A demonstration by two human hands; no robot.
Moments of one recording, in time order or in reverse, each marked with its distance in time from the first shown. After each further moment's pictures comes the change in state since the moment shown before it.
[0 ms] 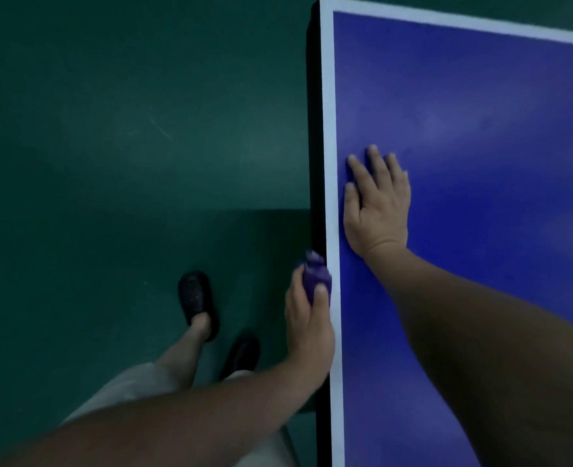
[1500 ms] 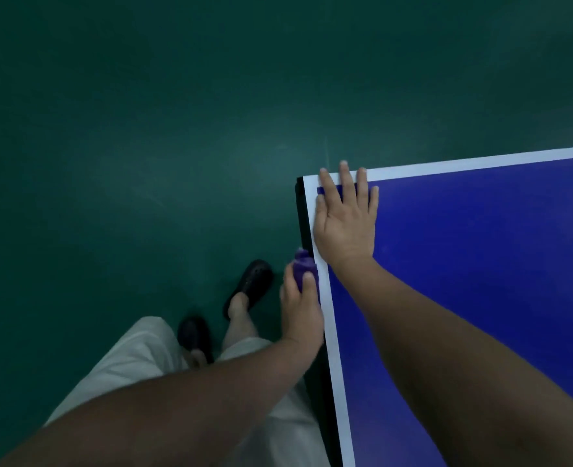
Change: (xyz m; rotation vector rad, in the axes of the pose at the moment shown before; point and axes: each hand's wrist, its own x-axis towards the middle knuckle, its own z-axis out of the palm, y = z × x) left_hand 0.202 0.188 0.034 0.120 0.014 -0.190; right_hand 0.233 -0.055 0.002 -0.028 -0.145 0.134
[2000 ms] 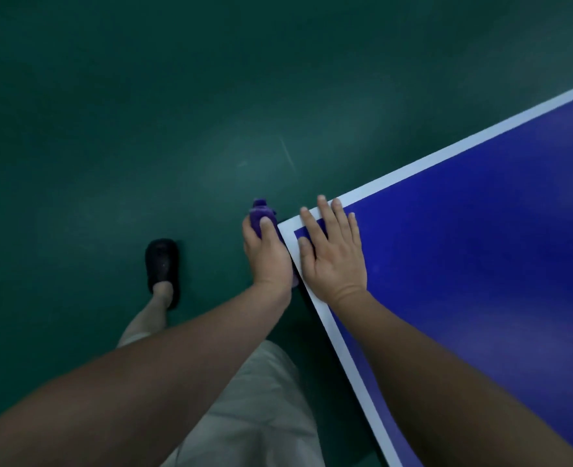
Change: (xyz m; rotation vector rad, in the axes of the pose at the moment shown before) left_hand 0.103 0.139 0.007 -0.026 -0.024 0.066; right_hand -0.001 -0.006 0.001 0.050 0.113 0.092
